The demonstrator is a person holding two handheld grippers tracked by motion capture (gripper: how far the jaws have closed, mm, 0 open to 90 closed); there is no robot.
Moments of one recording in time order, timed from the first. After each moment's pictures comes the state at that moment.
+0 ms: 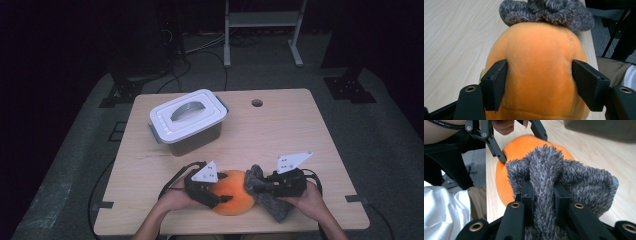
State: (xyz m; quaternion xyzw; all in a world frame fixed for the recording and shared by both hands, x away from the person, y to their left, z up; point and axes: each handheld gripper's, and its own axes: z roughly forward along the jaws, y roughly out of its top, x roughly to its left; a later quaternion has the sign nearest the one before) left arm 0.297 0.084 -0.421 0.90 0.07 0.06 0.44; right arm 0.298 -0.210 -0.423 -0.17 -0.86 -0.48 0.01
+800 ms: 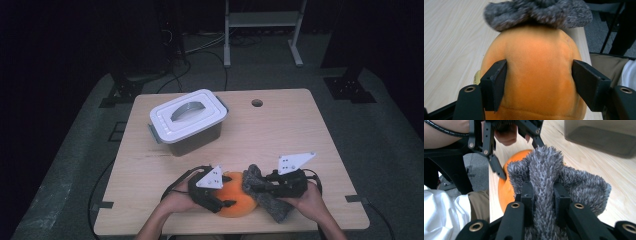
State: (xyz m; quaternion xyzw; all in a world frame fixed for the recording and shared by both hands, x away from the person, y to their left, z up) left arm 0.286 0.074 -0.418 0.90 0.03 0.06 0.43; right arm 0.289 -0.202 -0.408 -0.15 -0.86 -0.49 -0.01
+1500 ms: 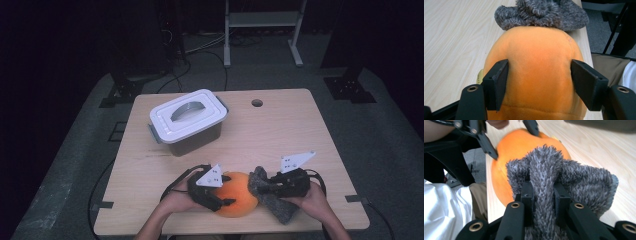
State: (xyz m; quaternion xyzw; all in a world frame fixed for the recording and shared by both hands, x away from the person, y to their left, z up) left arm 0.288 0.075 -0.416 0.90 0.04 0.06 0.42; right arm 0.300 -0.220 -0.427 -0.19 -0.86 -0.47 0.02
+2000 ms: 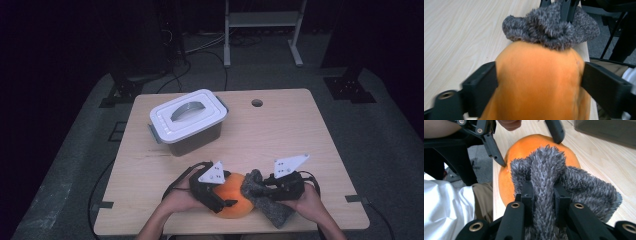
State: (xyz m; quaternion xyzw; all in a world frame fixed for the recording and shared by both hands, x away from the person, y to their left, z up) left arm 0.288 0.070 -0.408 0.90 0.06 0.06 0.42; right arm 0.289 -0.198 -0.418 -0.14 -0.87 -0.47 0.01
